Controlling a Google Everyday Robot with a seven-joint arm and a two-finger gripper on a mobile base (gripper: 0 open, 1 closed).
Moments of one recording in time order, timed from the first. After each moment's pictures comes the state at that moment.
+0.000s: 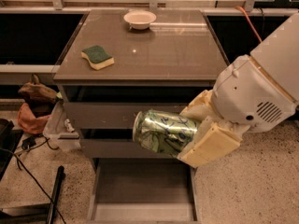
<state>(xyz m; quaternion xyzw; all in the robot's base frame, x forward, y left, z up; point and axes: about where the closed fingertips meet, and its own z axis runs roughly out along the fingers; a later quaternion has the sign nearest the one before) 0.330 -0.069 0.948 -0.63 0.72 0.24 0.19</state>
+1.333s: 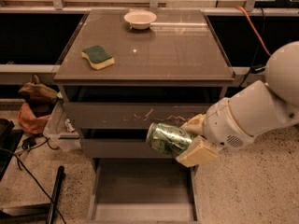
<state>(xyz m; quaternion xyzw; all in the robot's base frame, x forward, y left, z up) 0.391 -0.091 0.834 -0.61 0.73 0.21 0.24</state>
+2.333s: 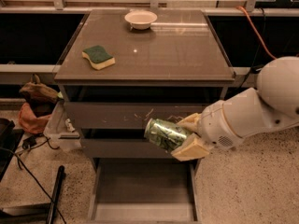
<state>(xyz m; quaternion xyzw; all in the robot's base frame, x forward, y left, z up) 0.420 -0.086 0.810 -0.60 0.73 0.20 0.27</state>
